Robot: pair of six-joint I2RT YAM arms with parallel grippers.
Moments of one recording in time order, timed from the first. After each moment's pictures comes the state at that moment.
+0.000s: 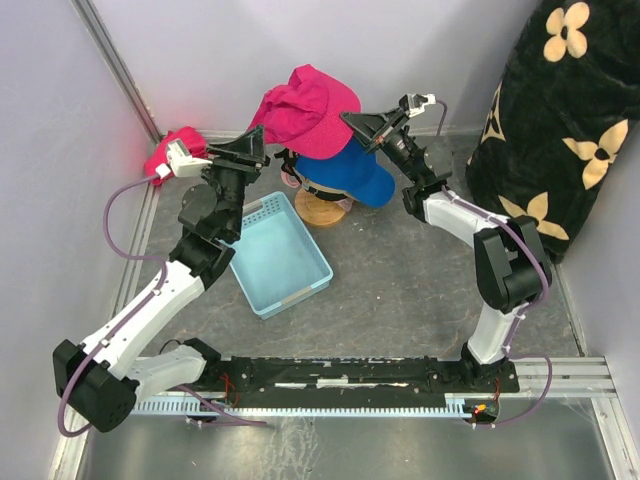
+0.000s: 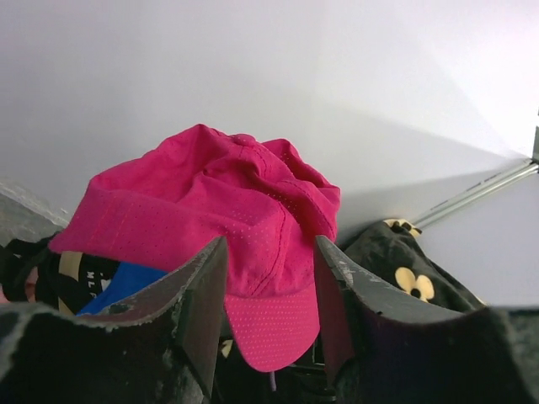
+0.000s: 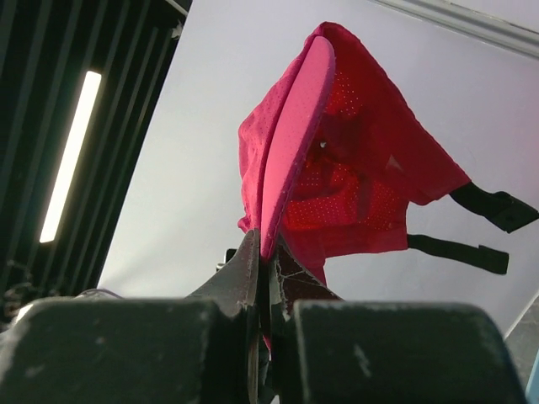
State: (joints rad) left arm -0.55 1.06 0.94 0.44 -0.50 -0.94; right arm 0.39 1.80 1.22 1.17 -0.45 1.67
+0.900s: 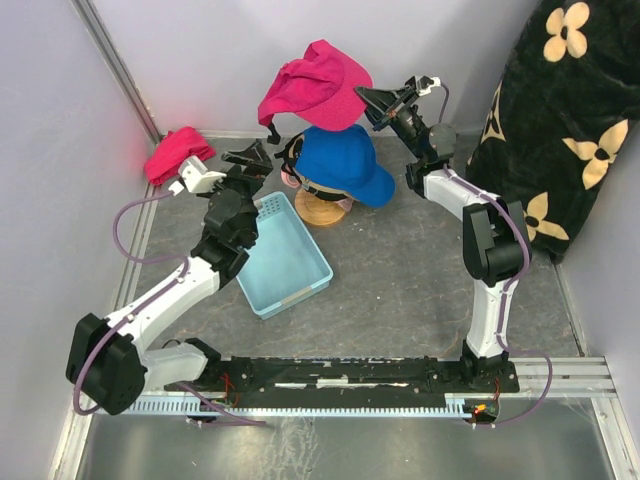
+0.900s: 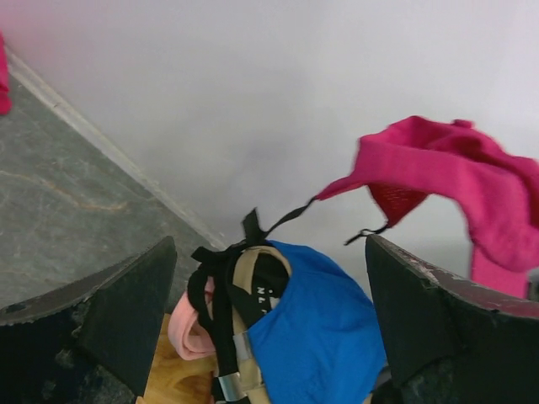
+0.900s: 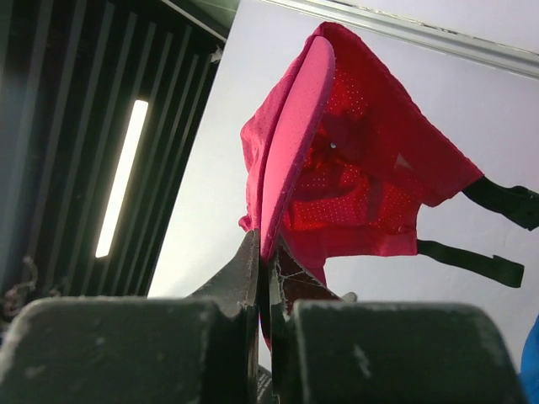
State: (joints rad) left arm -0.55 1.16 0.81 0.56 -0.77 -0.76; right arm 0.28 2.04 1.51 1.22 -0.50 1.87
